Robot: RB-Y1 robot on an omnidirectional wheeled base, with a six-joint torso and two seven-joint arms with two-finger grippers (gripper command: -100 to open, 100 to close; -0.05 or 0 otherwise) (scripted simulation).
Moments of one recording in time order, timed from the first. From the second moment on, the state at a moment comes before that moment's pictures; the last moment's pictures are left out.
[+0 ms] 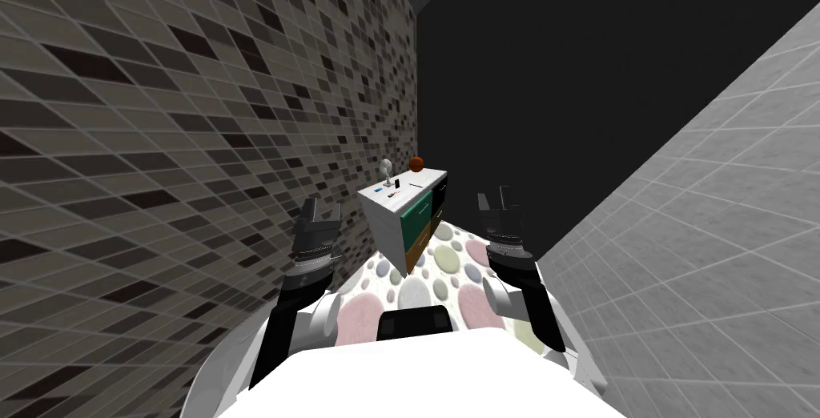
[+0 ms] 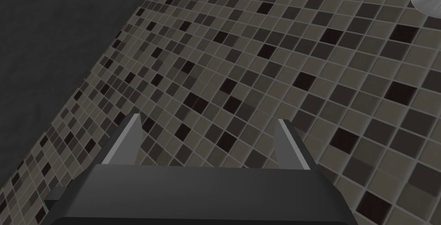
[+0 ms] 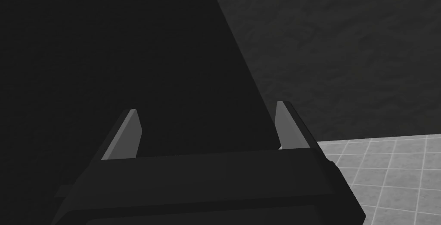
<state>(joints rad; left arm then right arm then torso) 0.47 0.01 -0.05 -2.36 -0.12 -0.44 0.16 0.46 0.00 -0.07 -2.34 0.08 -0.51 -0.15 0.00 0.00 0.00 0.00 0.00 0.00</state>
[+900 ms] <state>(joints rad) 0.47 0.01 -0.05 -2.36 -0.12 -0.44 0.16 0.46 0.00 -0.07 -2.34 0.08 -0.51 -0.15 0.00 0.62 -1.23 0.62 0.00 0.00</state>
